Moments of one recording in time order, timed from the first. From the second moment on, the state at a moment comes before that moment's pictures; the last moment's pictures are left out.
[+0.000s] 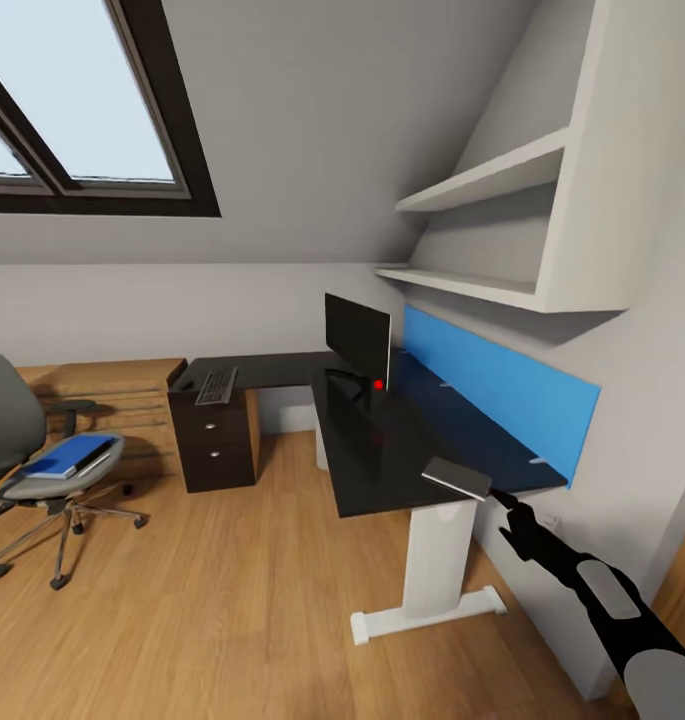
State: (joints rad) left arm 0.11 0.00 0.23 -0.83 0.26 -0.06 0.03; right arm -0.59 -0.24 -0.21 -0.60 -1.13 0.48 0.30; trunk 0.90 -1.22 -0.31
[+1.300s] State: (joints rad) left arm -0.15 -0.09 0.15 -1.43 0.29 0.71 0.03; right arm -0.59 -0.32 -0.22 -0.59 -1.14 0.49 0.38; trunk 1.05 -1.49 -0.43
